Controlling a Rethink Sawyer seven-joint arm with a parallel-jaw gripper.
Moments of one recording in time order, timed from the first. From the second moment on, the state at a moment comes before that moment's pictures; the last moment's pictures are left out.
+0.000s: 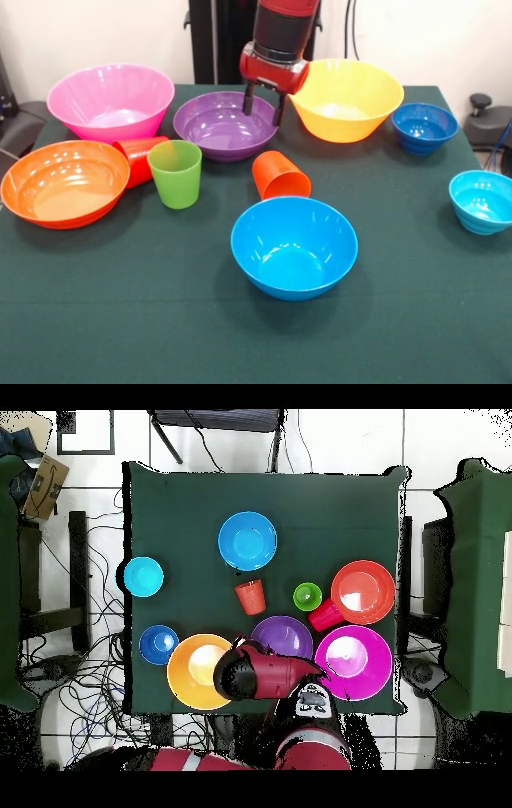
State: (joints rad) arm -0.15 -0.54 -0.16 2.00 -0.22 0.03 2.20
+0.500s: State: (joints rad) arm -0.20 -0.52 -0.14 2.00 -0.22 0.03 2.20
